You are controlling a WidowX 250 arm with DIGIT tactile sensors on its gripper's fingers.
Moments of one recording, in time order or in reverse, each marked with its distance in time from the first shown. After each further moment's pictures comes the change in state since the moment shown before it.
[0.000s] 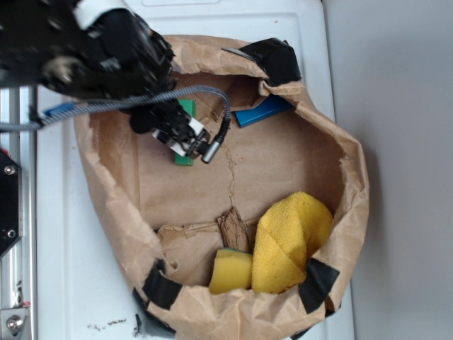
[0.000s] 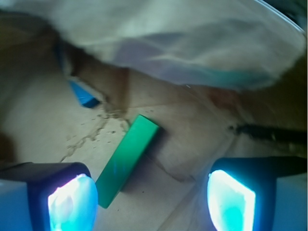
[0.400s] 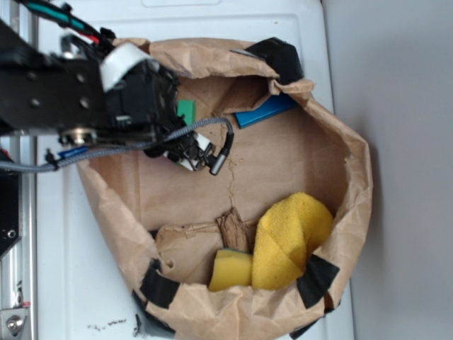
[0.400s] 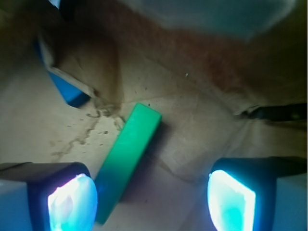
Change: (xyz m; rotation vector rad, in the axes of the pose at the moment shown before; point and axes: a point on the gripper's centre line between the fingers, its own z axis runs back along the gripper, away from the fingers) arm -0.006 -0.004 -0.028 0.005 -0.090 0.010
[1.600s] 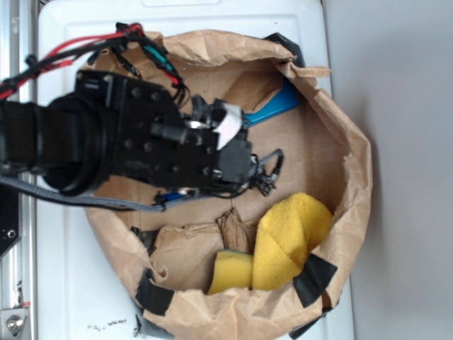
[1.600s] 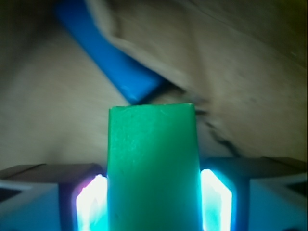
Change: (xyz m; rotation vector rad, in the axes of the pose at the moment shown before) arm 0.007 -0.058 -0.031 0.024 0.005 0.054
